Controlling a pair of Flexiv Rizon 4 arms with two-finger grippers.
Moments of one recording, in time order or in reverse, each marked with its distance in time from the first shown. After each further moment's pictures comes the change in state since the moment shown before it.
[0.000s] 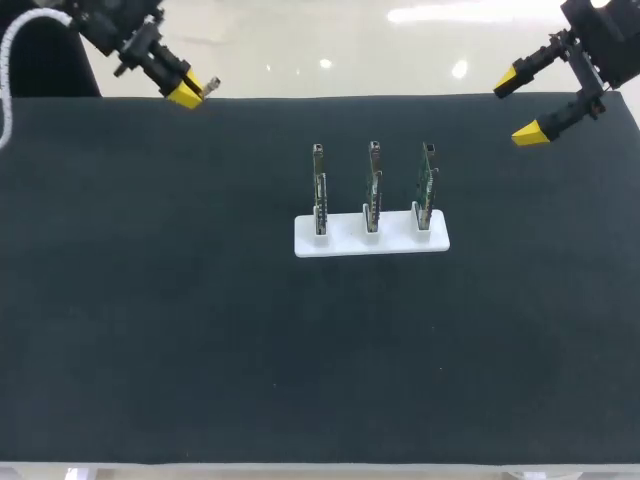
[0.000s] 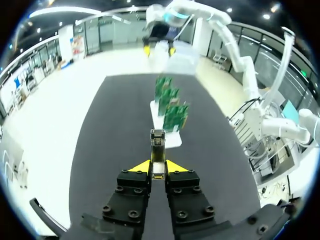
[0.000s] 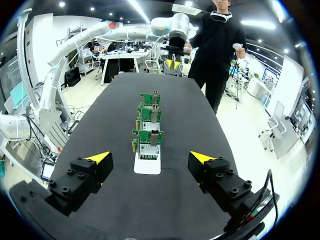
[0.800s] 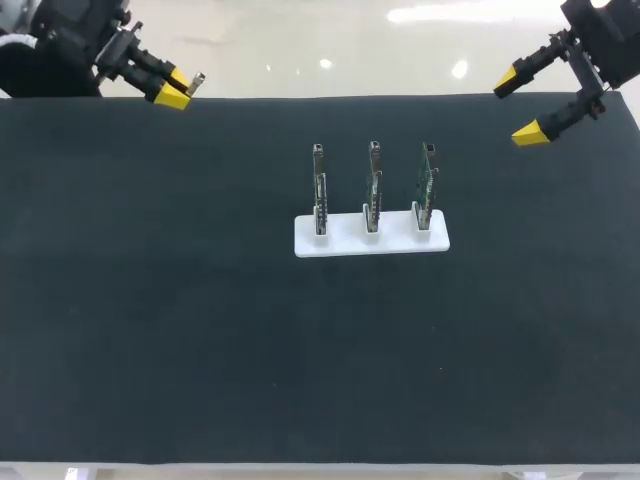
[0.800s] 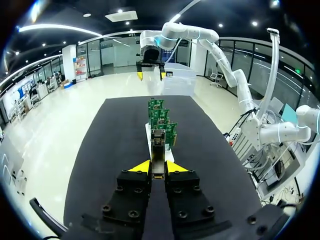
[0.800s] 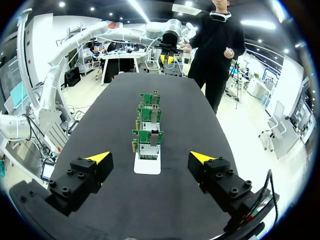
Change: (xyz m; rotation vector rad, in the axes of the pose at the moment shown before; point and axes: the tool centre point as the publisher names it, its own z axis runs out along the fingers) left arm -0.011 -0.028 -0.008 -0.028 -0.192 0.030; right arm 0.000 0.000 0.000 0.000 0.000 0.000
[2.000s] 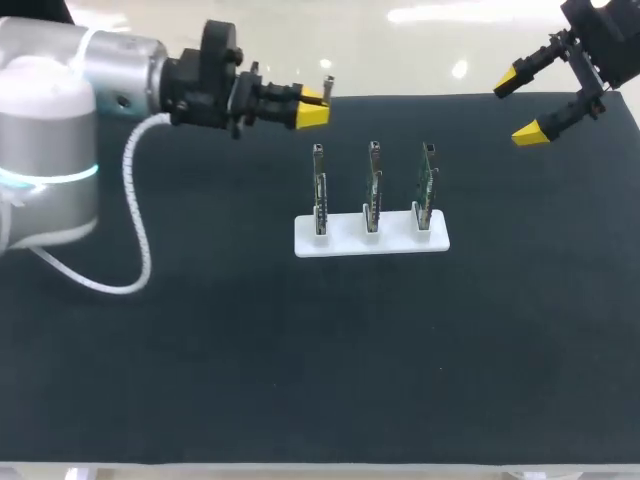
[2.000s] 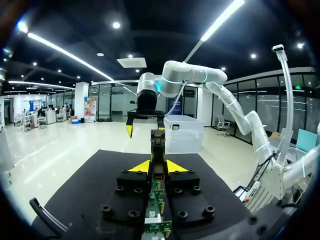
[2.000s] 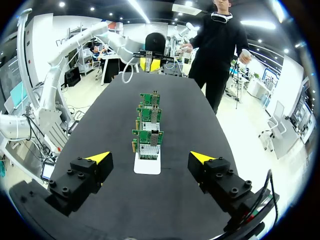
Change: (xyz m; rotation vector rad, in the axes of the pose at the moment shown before) left arm -0.127 -0.028 0.150 -0.084 -0.484 -0.042; right arm 0.000 0.000 0.000 0.000 0.000 0.000
